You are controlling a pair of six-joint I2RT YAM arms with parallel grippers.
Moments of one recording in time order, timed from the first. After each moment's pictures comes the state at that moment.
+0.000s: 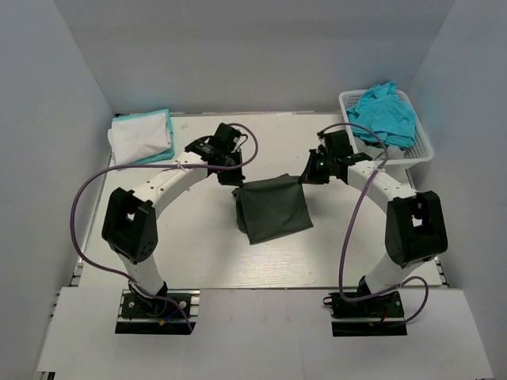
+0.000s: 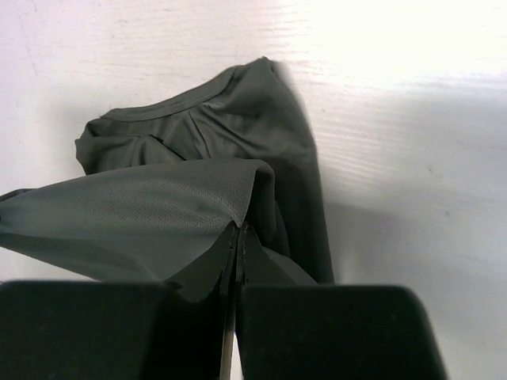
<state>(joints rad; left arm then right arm) -0.56 1.75 1.47 -0.72 0.05 -0.56 0.31 1.63 1.14 -0.40 -0.28 0.46</state>
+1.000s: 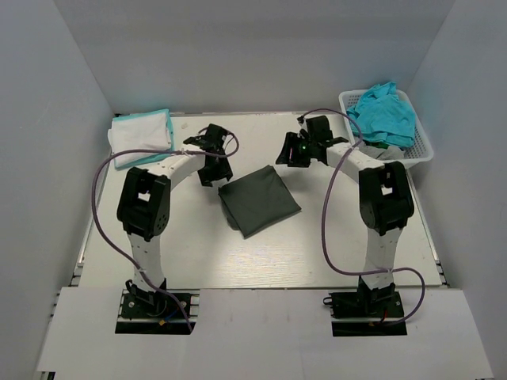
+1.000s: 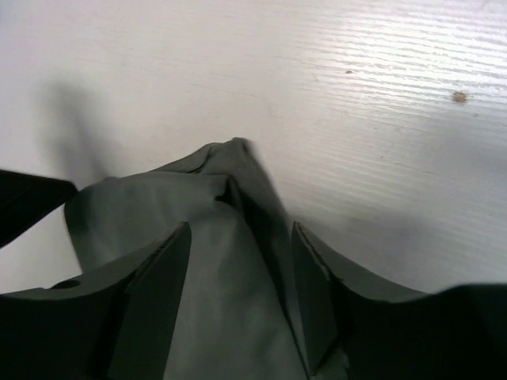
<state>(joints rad) -0.40 1.99 1.50 -0.68 -0.15 -0.68 0.34 2.02 1.46 -0.26 -0.37 0.41</state>
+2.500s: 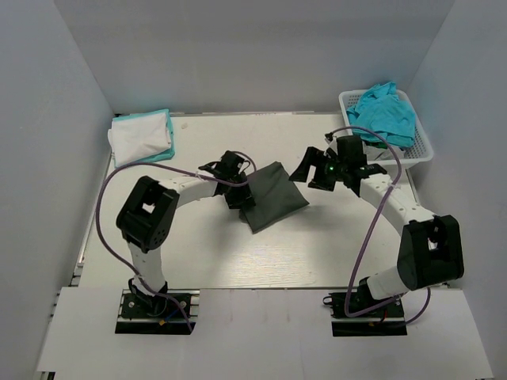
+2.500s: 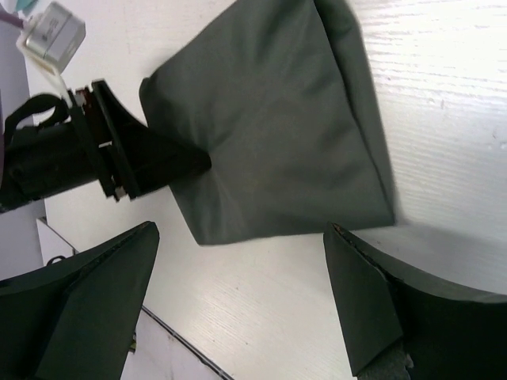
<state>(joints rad) -0.56 1.86 1.14 -0.32 0.13 -0.84 0.29 1.46 1.02 -0.31 -0.46 0.52</state>
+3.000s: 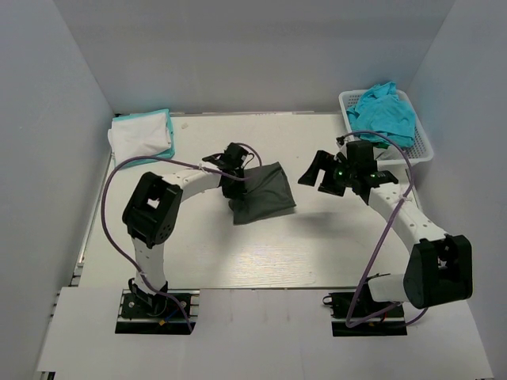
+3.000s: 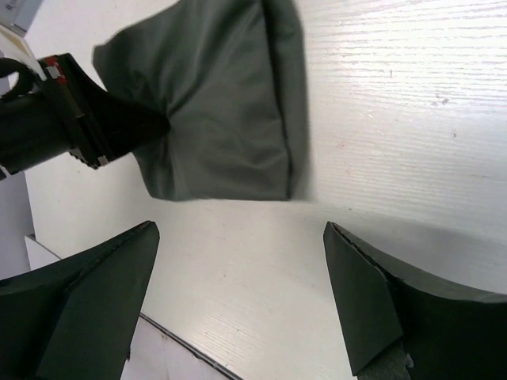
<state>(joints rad) -0.56 1.95 1.32 -0.47 -0.03 -0.60 0.25 1.33 0.95 -0.38 -0.40 0.52</state>
